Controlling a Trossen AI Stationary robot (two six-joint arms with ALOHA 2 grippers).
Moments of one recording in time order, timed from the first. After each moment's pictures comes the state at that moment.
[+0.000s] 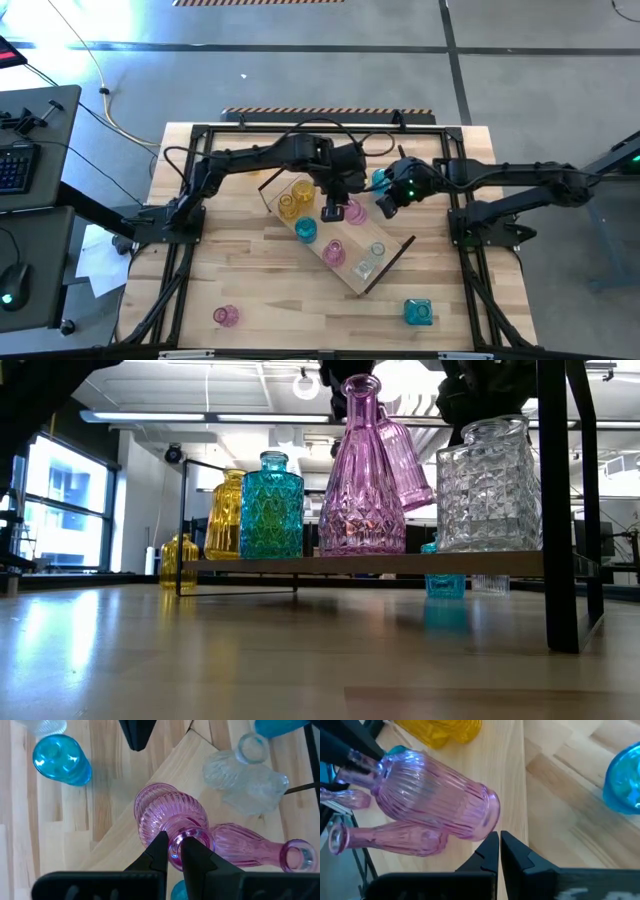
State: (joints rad) left arm 0.08 2.16 2.34 -1.27 0.15 0.14; right arm -0.11 1.12 0.89 -0.63 -0.08 0.79
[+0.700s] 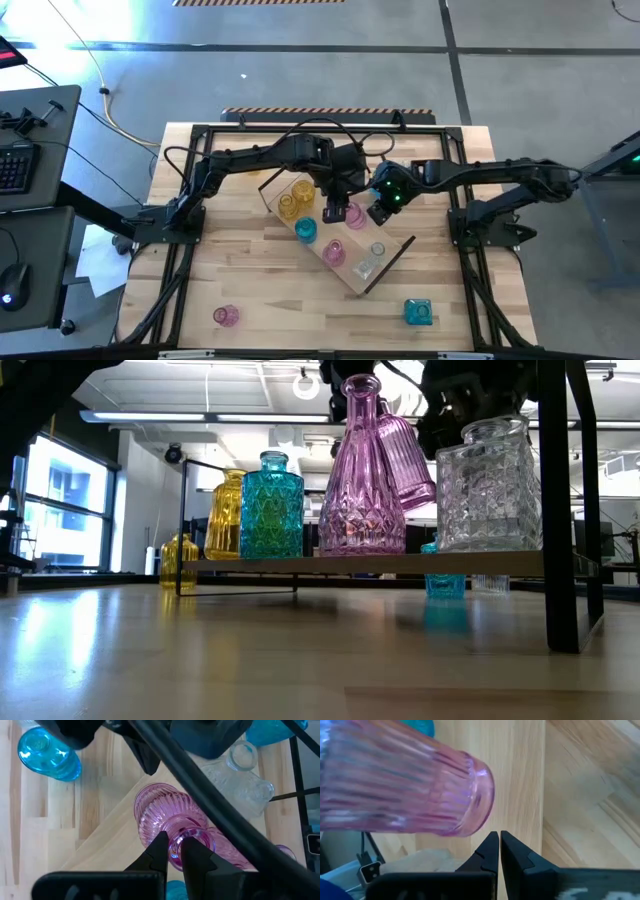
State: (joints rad) left arm 0.08 2.16 2.34 -1.27 0.19 0.07; right arm -0.15 1.31 0.89 -0.60 -0.29 0.74
